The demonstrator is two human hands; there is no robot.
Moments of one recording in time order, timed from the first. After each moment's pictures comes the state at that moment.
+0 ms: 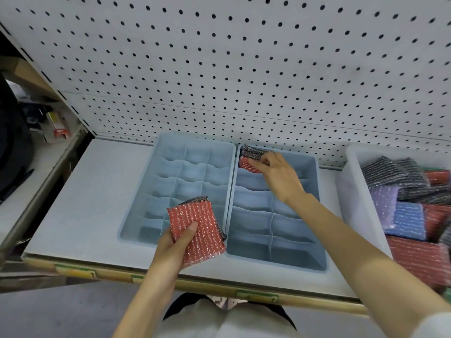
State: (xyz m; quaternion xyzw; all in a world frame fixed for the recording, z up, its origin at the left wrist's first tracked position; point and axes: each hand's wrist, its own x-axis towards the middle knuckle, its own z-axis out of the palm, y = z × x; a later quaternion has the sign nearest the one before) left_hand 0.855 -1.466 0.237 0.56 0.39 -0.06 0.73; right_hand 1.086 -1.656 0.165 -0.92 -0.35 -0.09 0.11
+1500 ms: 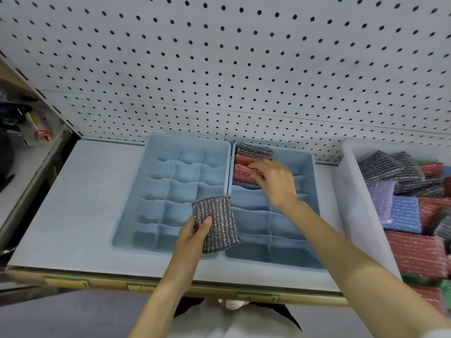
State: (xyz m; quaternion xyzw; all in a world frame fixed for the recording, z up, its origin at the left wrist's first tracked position) left_hand 0.885 -1.484 0.200 0.57 0.33 -0.06 0.75; right_hand 1.066 -1.645 0.169 -0.94 -0.26 -0.11 0.20
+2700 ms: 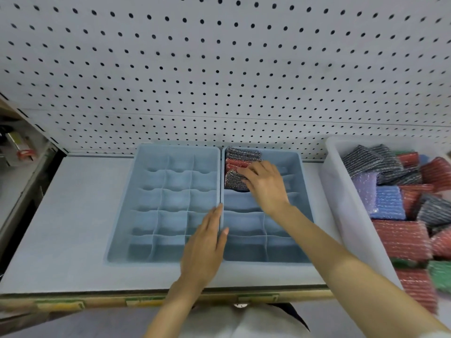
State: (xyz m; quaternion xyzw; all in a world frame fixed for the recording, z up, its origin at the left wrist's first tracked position) left_hand 0.894 -1.497 0.171 0.92 0.07 -0.06 0.38; right_hand 1.050 -1.645 0.172 -0.92 -0.30 -0.18 0.15
